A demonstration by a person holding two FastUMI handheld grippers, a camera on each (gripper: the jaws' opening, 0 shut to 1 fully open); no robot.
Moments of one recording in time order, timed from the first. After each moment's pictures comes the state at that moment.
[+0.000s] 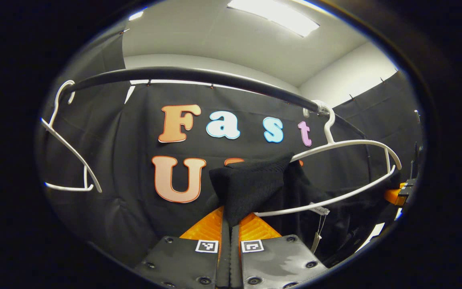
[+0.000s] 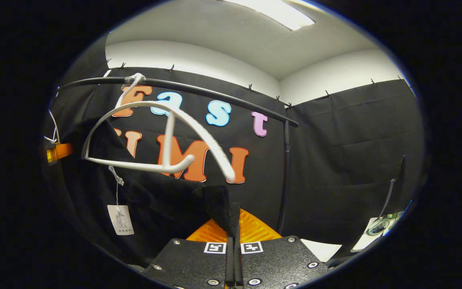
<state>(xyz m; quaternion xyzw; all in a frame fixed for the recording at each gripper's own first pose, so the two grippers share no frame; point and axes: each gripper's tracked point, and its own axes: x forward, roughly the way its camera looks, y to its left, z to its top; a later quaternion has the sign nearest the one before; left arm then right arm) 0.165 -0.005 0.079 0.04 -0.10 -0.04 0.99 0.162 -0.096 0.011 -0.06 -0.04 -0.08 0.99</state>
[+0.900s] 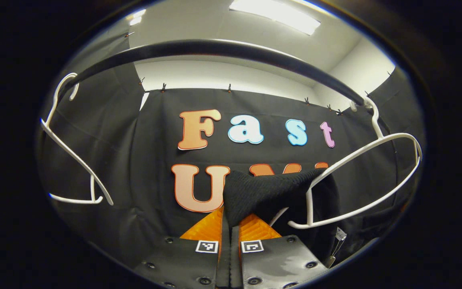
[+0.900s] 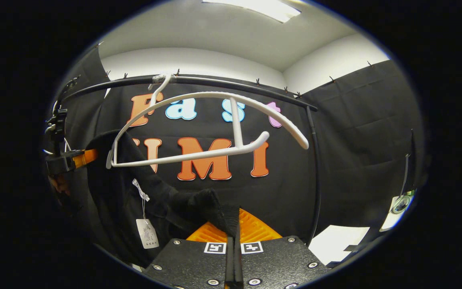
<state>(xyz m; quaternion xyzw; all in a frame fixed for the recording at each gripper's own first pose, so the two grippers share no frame) 0.216 0.052 0.085 0.05 -0.12 0.02 0.99 0.158 -0.018 -0.017 0.01 -0.03 -0.03 1.00</state>
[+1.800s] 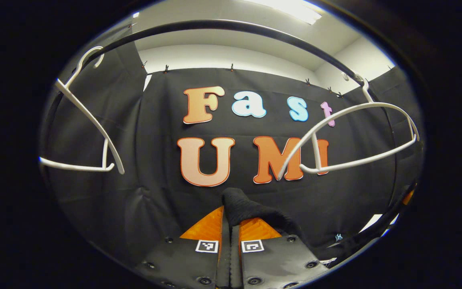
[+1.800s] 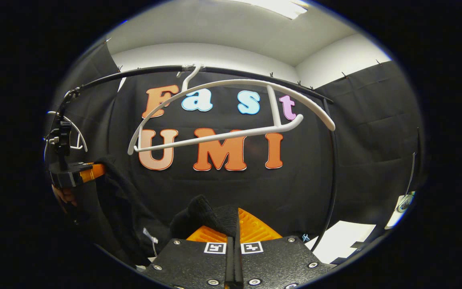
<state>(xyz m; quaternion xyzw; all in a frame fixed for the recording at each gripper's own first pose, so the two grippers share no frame) 0.173 0.070 0.005 0.06 -0.03 0.02 1.00 0.140 0.022 -0.043 0.00 0.00 0.01 1.00</state>
